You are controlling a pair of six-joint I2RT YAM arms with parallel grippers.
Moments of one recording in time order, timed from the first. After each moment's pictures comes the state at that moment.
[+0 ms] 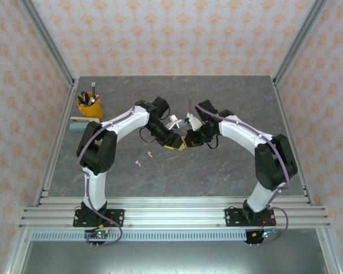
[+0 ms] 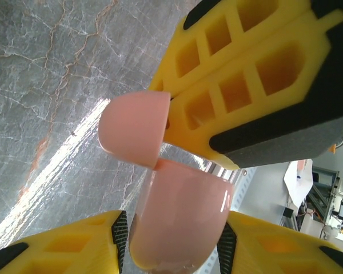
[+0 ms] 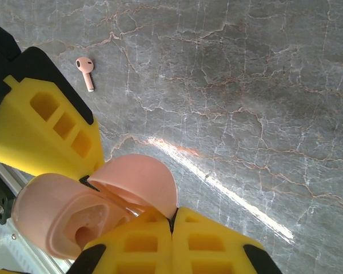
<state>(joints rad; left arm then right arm) -0.48 2.00 1.56 -1.03 0.87 0.05 0.50 1.70 1.23 -0.76 -0.50 0.15</state>
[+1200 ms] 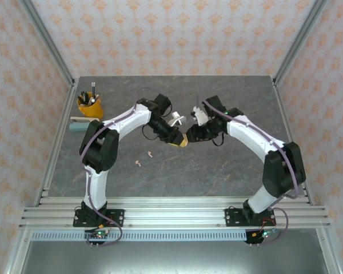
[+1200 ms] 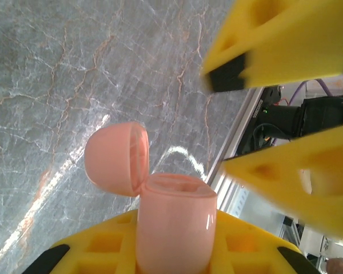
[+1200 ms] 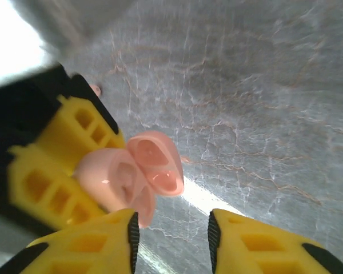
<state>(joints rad) -0.48 2.04 1.61 -0.99 0.88 0.02 0.44 1.58 1.23 -0.77 -0.47 0.18</state>
